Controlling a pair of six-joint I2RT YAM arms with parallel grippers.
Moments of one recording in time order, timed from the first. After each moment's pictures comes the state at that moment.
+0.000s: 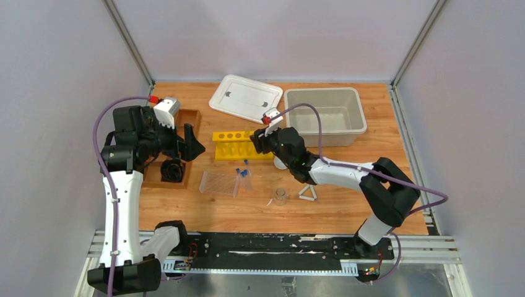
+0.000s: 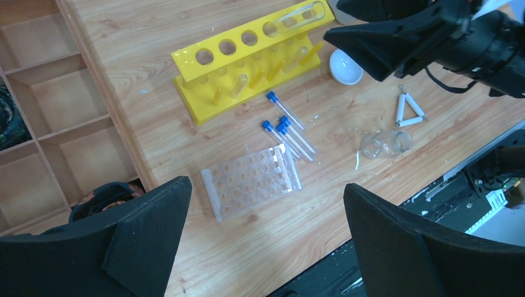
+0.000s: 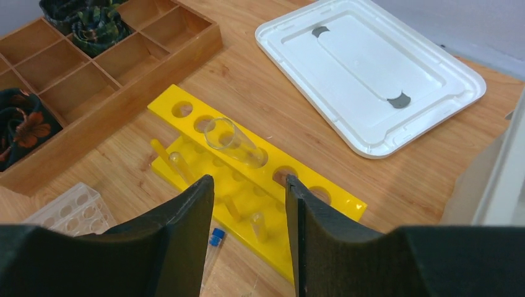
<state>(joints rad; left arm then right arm) 0.14 0.97 1.25 -1.00 0.66 0.18 0.85 1.65 0.89 0.64 0.13 0.06</state>
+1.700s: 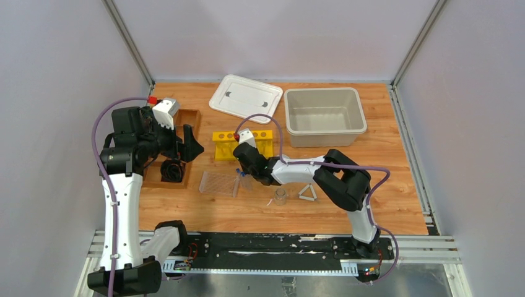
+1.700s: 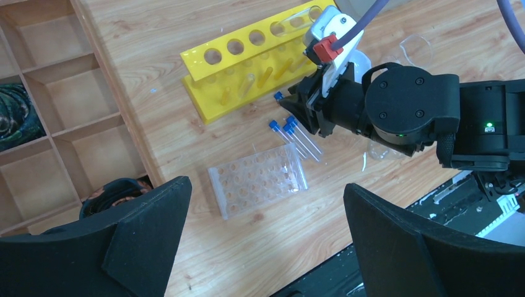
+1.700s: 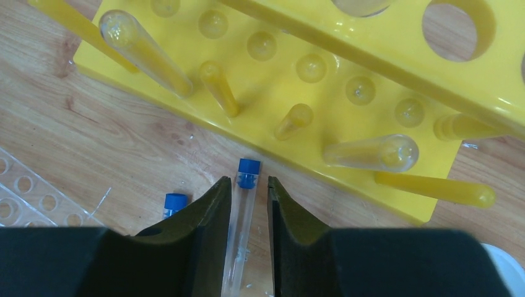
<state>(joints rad) 0.14 0.95 1.25 -1.01 0.63 0.19 1.03 2.00 1.23 0.09 0.44 0.33</state>
